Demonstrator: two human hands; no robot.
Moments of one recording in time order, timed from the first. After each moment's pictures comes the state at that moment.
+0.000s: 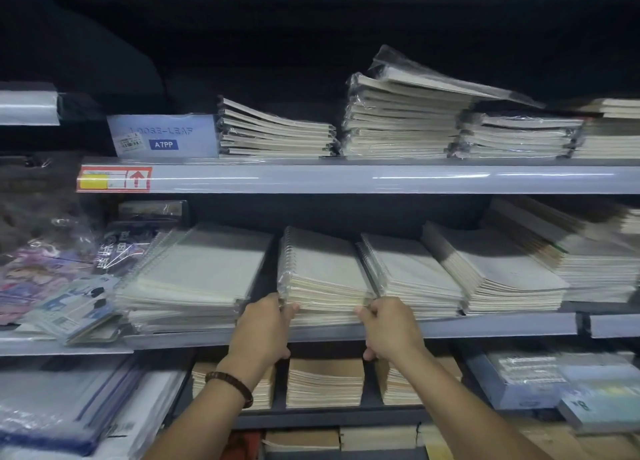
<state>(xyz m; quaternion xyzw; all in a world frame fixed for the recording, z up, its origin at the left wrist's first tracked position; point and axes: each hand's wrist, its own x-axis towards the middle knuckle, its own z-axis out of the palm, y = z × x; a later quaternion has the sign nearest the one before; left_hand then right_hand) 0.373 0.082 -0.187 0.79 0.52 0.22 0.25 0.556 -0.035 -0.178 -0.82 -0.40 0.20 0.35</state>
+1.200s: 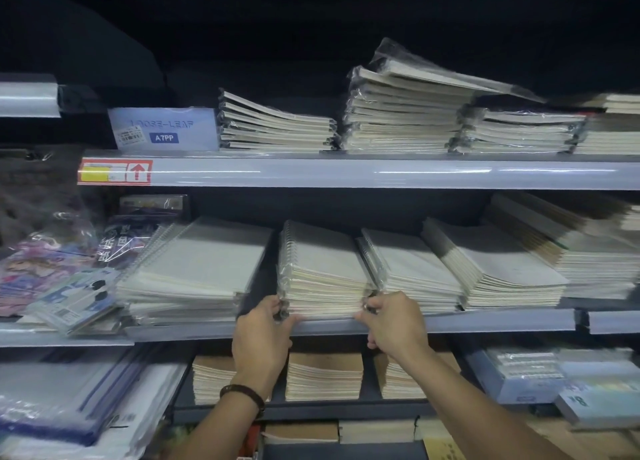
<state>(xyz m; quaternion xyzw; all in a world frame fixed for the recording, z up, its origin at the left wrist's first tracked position) 0.377 0.065 -0.222 0.71 0.51 0.40 0.28 0.565 -0.035 -0.191 -0.81 -0.38 0.16 0.42</state>
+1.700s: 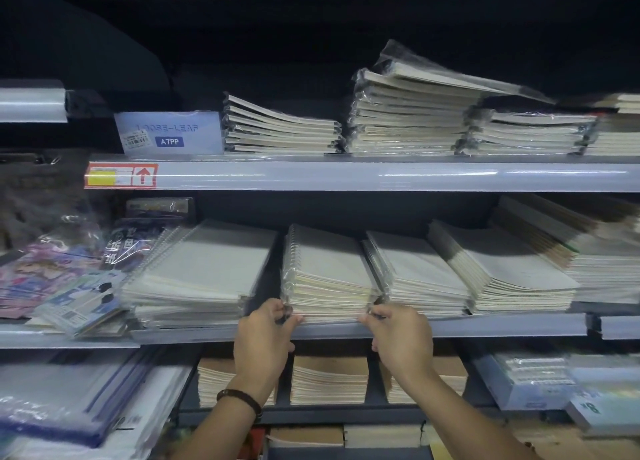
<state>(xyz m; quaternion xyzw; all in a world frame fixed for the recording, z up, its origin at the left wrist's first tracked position) 0.371 0.068 -0.218 0.70 0.51 0.39 0.31 0.562 -0.037 -0.216 -0.81 -0.39 0.06 0.44</state>
